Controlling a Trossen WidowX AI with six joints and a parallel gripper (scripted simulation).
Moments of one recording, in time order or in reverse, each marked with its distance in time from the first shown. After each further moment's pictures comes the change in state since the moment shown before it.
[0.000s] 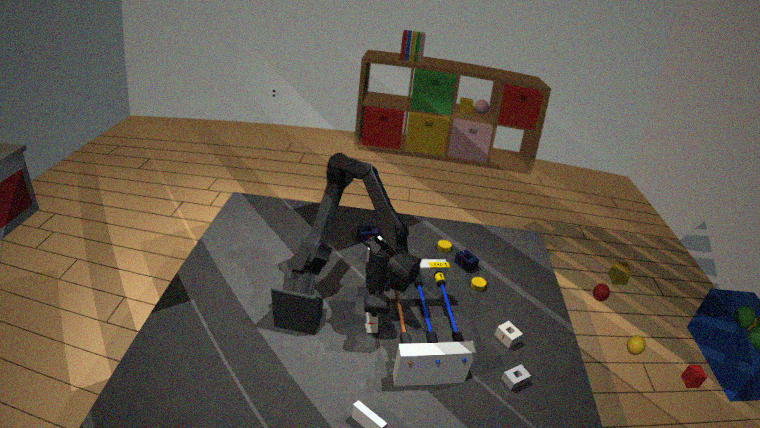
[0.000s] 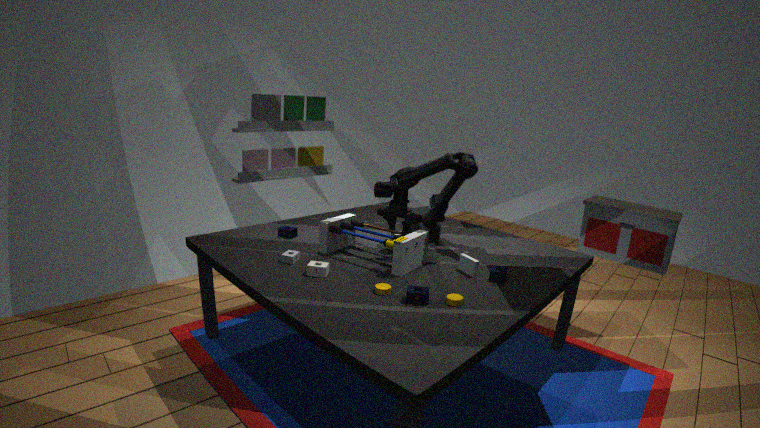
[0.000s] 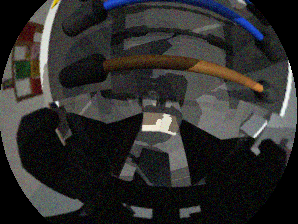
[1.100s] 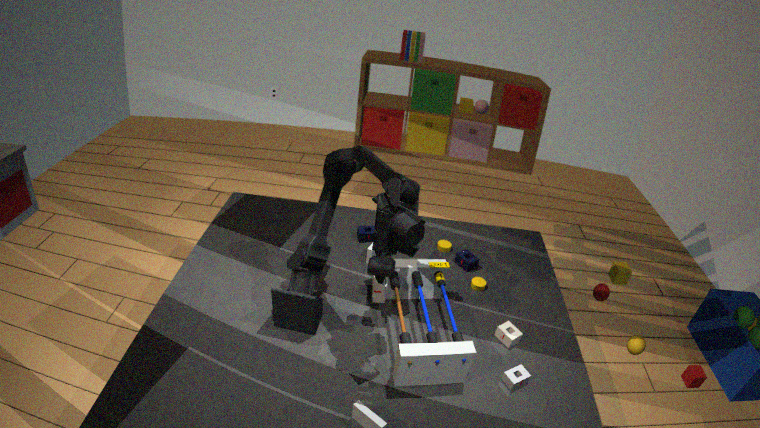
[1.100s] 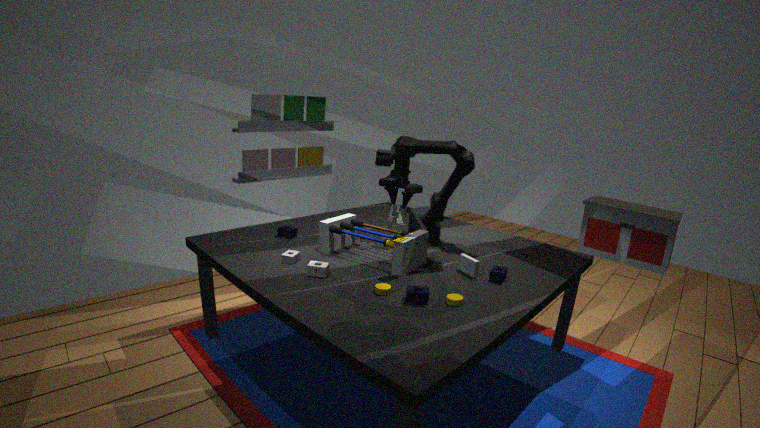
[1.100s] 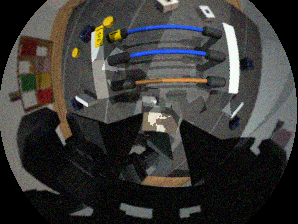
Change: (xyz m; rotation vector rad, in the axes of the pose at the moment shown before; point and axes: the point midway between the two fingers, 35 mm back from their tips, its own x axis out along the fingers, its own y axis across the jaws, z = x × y) arm -0.119 -0.002 0.007 0.104 -0.013 -0.013
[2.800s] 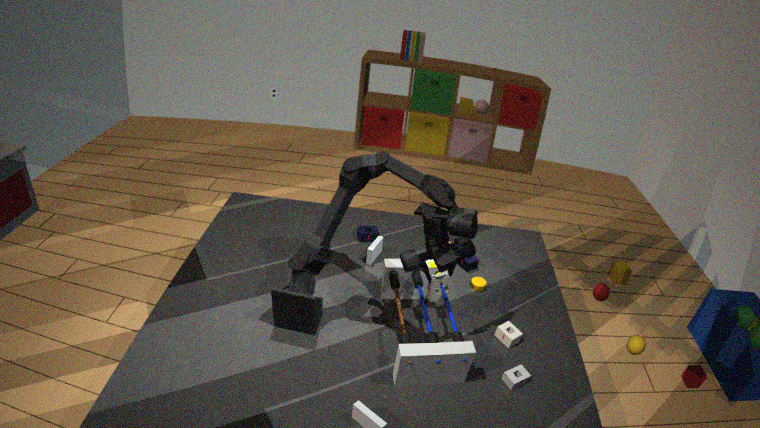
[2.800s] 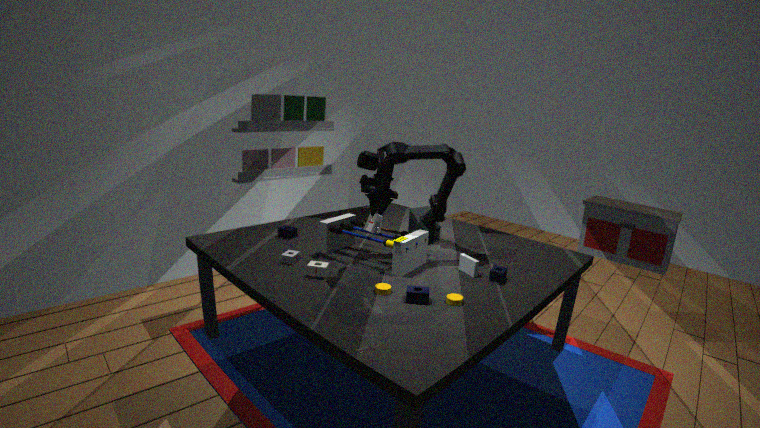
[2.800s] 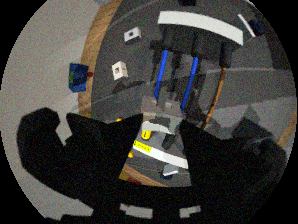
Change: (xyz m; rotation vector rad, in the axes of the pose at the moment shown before) arm 0.008 0.031 0.146 1.269 -0.171 0.188
